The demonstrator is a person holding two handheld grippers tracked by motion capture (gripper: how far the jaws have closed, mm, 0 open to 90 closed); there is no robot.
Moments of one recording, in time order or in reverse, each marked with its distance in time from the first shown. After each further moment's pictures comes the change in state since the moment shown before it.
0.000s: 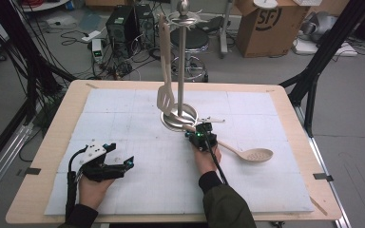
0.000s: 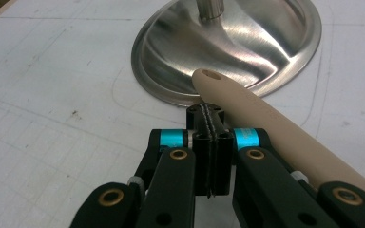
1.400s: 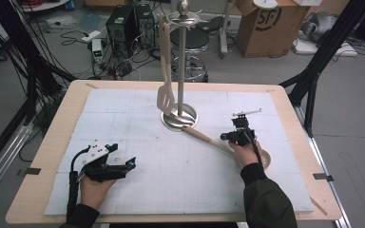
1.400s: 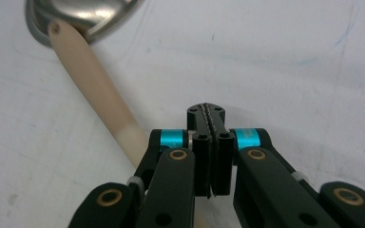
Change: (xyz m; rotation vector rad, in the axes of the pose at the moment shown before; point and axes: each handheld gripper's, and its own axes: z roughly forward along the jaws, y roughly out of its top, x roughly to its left) left arm -0.003 -0.001 0.003 0.015 -0.005 0.007; right arm -0.101 0.020 -0.060 0.303 -0.045 0.066
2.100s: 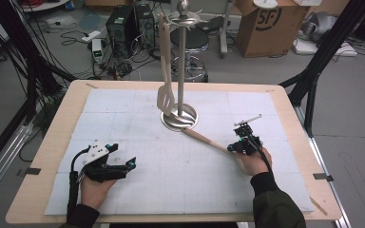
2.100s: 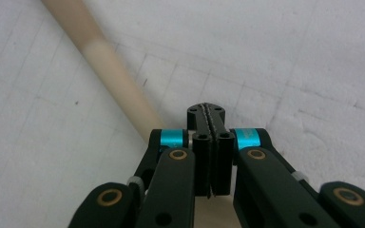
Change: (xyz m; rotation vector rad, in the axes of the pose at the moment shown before) left arm -0.001 0.000 0.000 -0.001 -0.002 0.001; right arm 0.000 -0.024 -0.018 0.120 -0.090 -0.112
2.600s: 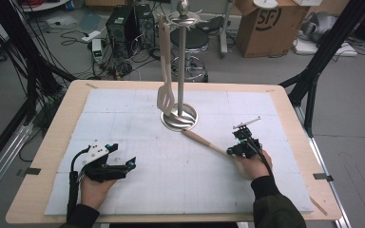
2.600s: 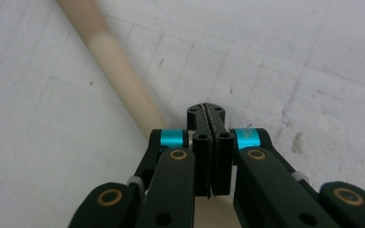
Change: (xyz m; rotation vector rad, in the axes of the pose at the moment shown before) left arm 0.000 0.000 0.000 -0.003 0.002 0.001; right arm 0.008 -0.006 -0.003 0.025 0.011 -0.008
